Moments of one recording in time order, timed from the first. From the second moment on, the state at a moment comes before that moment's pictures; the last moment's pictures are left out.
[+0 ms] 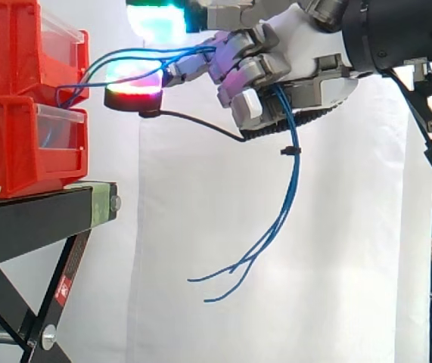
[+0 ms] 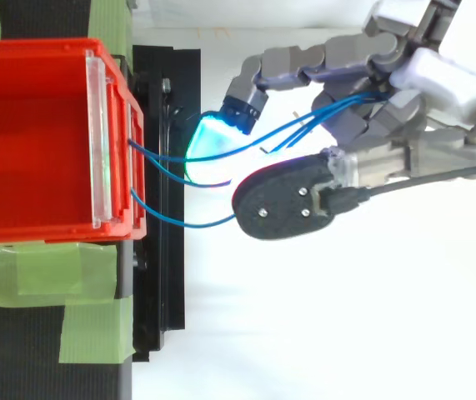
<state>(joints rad) 0.27 -1.89 -1.57 -2.86 -0.88 -0.14</state>
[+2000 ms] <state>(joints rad) 0.28 -1.82 -1.57 -2.95 -0.88 -0.09</state>
